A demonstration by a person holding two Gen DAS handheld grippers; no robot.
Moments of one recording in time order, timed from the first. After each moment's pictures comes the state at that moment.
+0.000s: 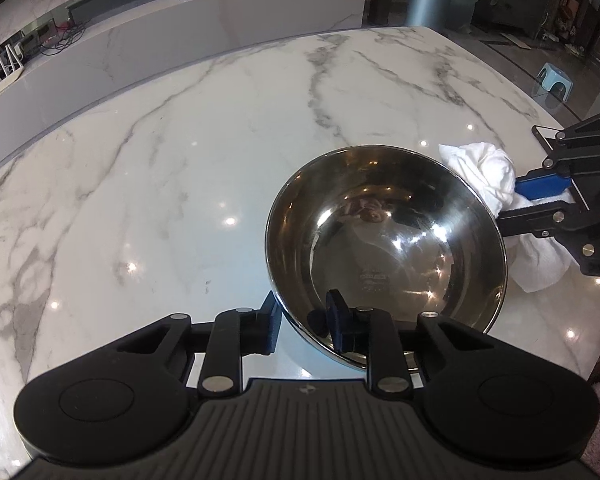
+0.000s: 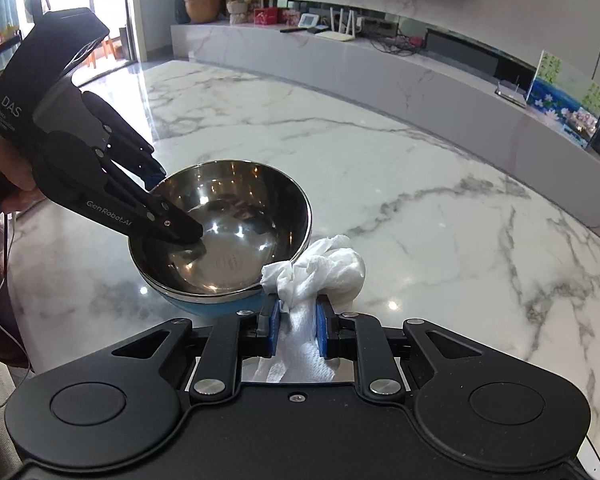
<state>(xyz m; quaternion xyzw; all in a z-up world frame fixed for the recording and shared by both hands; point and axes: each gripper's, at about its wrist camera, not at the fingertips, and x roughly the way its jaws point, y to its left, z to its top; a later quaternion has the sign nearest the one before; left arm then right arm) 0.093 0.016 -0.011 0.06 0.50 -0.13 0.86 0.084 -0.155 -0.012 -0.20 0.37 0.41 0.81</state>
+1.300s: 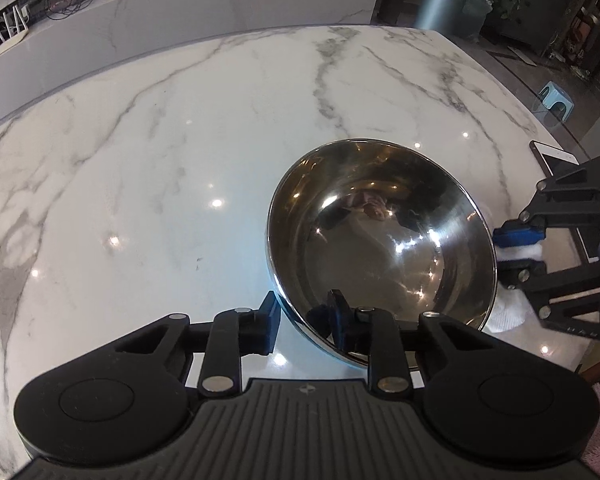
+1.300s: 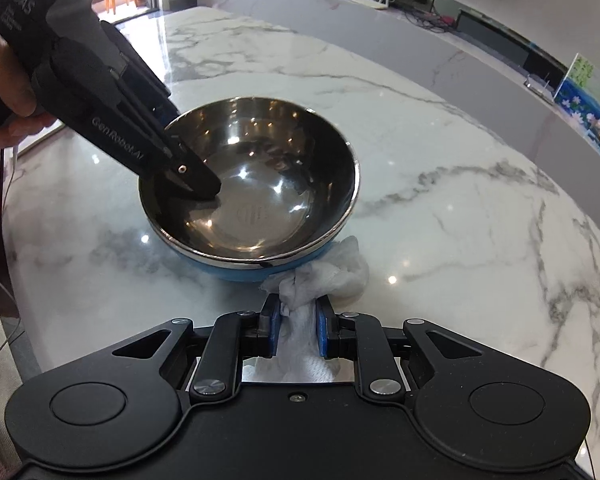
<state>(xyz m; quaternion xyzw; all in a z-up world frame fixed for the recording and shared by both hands) 0.096 0.026 -0.012 0.02 0.52 -0.13 0.84 0.076 -0.137 -0.024 -0.23 0.37 0.41 0.80</state>
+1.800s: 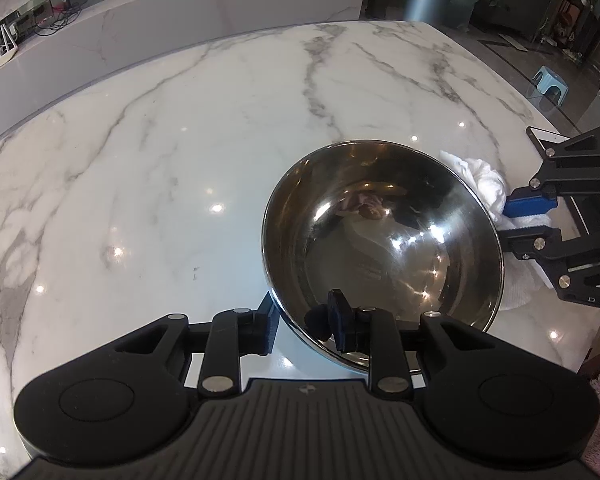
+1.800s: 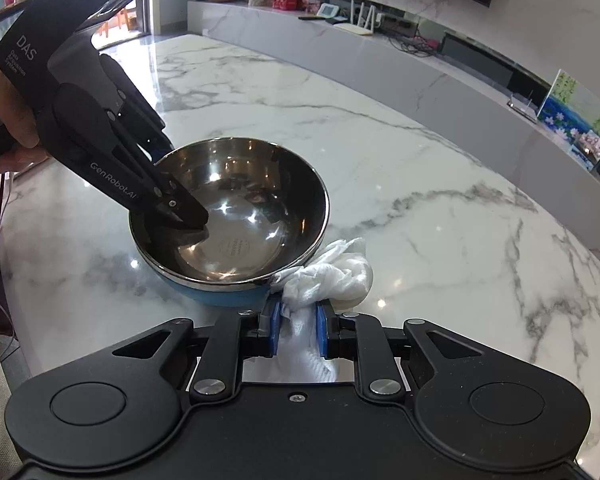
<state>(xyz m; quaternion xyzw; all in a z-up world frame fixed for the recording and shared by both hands) 0.097 0.021 -0.015 0.04 0.52 -0.14 0.84 0.075 -0.139 -0.022 -0.25 0.36 0.42 0.79</state>
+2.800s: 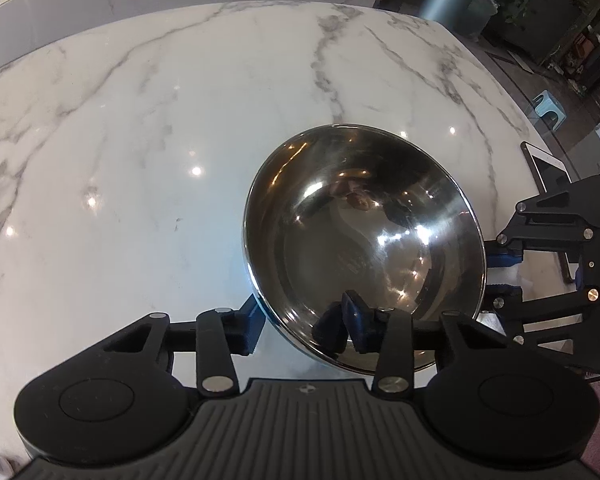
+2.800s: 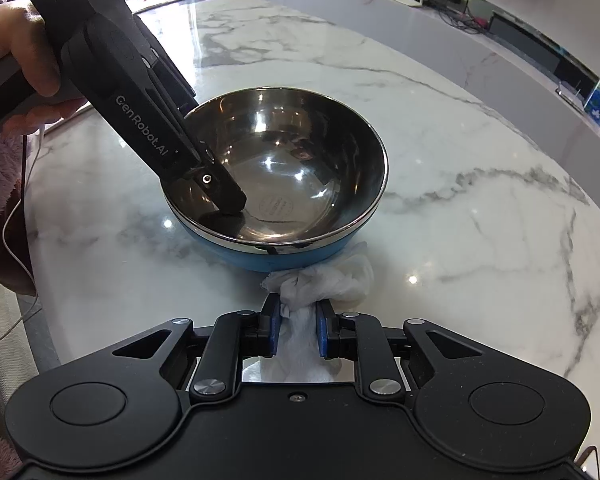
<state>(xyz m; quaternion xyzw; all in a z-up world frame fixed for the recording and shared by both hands) 0.093 0.033 -0.020 -0.03 0.55 -0.14 0.82 0.072 -0.132 -0.035 -0.26 0.39 0.45 0.76</state>
